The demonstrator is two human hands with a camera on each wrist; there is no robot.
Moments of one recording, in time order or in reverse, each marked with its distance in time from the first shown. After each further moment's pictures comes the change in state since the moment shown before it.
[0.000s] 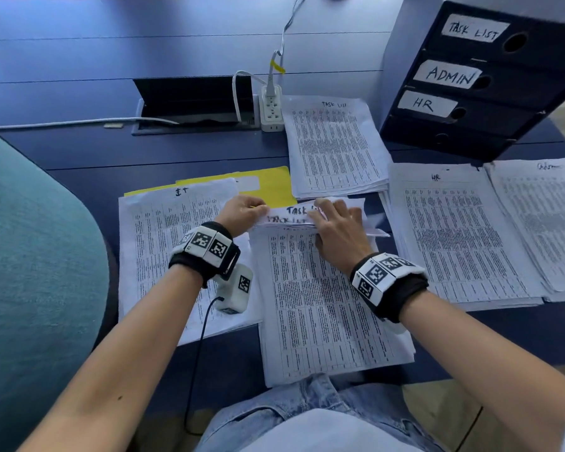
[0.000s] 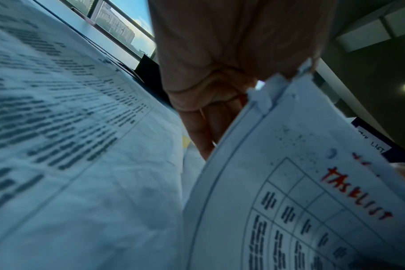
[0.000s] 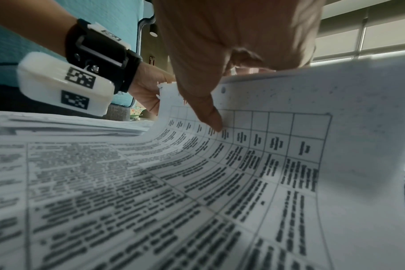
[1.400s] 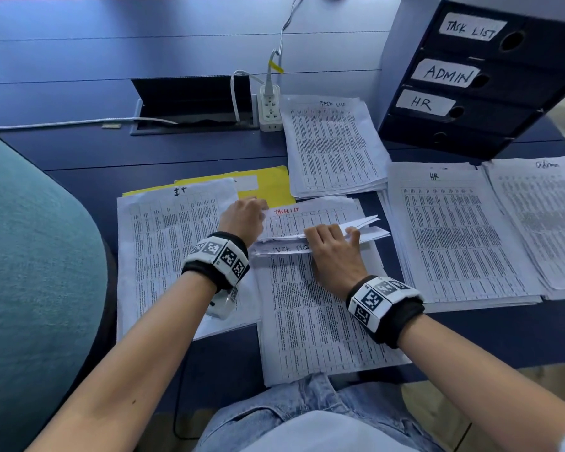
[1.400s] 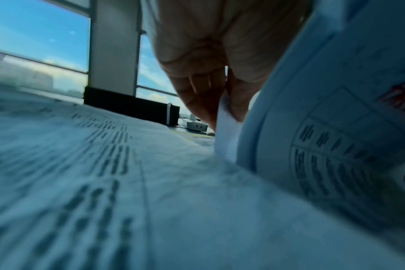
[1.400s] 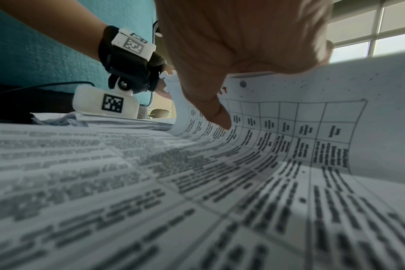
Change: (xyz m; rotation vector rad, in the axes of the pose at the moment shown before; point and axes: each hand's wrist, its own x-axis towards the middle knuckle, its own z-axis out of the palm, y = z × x) left_hand -0.004 -0.003 0.021 0.508 0.264 0.151; right_hand -0.030 -0.020 0.000 0.009 -0.174 0.055
